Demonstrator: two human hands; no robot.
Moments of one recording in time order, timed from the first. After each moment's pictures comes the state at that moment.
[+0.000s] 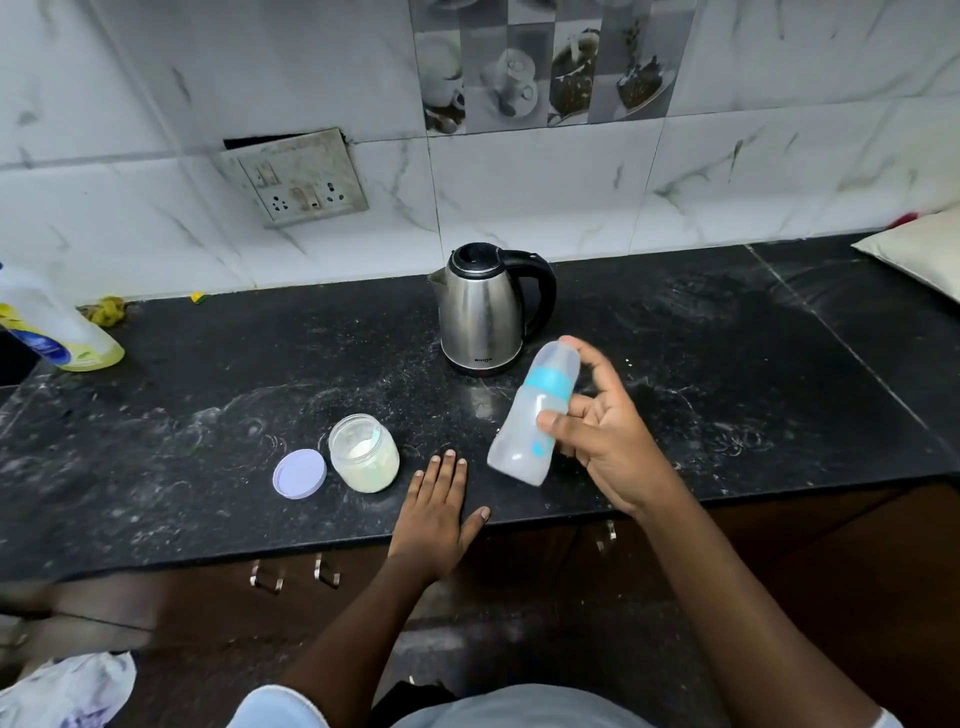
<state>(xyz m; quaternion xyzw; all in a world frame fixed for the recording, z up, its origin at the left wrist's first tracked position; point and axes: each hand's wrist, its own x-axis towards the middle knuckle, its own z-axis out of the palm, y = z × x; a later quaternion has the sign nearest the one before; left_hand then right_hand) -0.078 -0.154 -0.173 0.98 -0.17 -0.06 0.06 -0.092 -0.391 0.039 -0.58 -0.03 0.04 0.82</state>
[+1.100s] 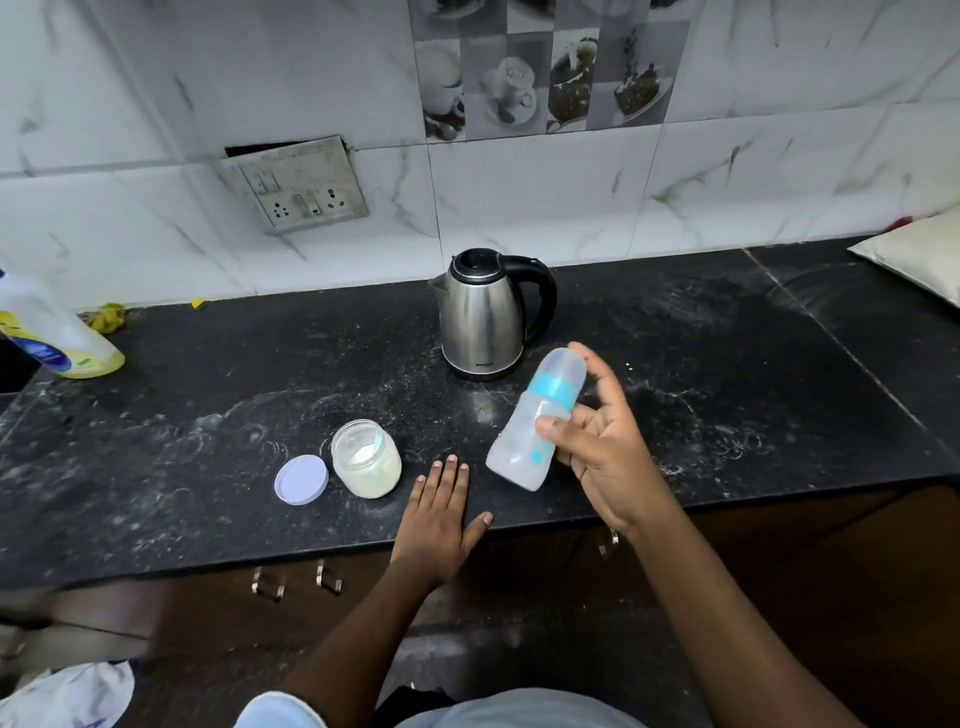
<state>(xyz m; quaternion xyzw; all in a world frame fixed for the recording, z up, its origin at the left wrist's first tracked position) -0.077 -0.153 -0.178 0.98 -0.18 -0.03 0.07 -0.102 -0.377 0.038 -0.54 0.00 0.02 0.84</state>
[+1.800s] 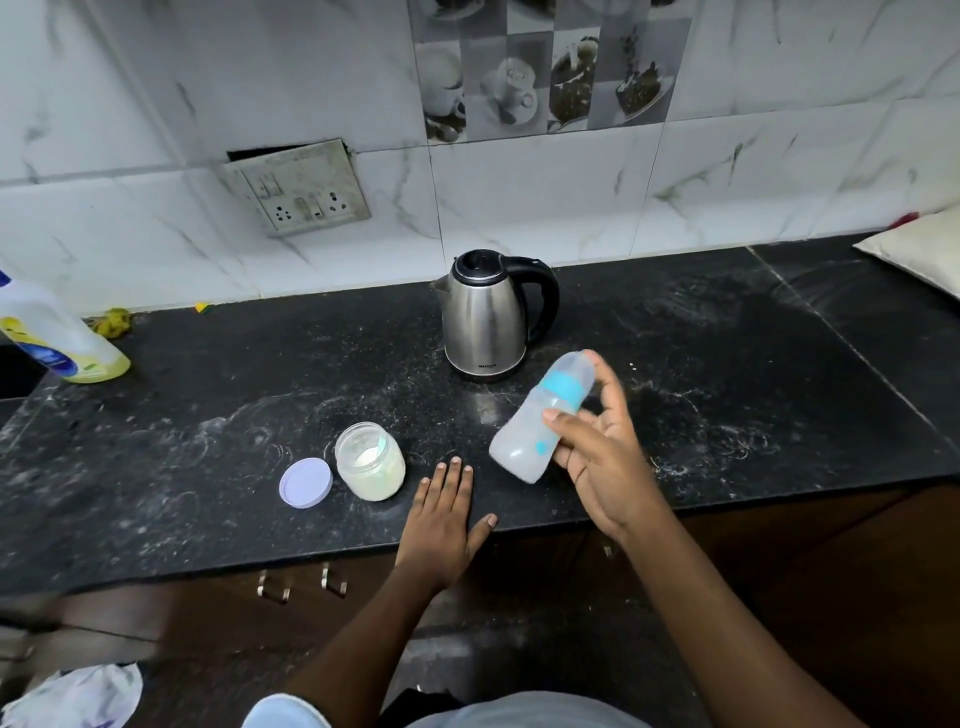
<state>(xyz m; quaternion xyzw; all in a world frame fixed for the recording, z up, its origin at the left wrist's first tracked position) -0.078 -0.154 -0.174 0.98 -0.17 -0.05 0.06 -0.099 -0.367 0.033 -0.50 0.06 -0.02 0.87</state>
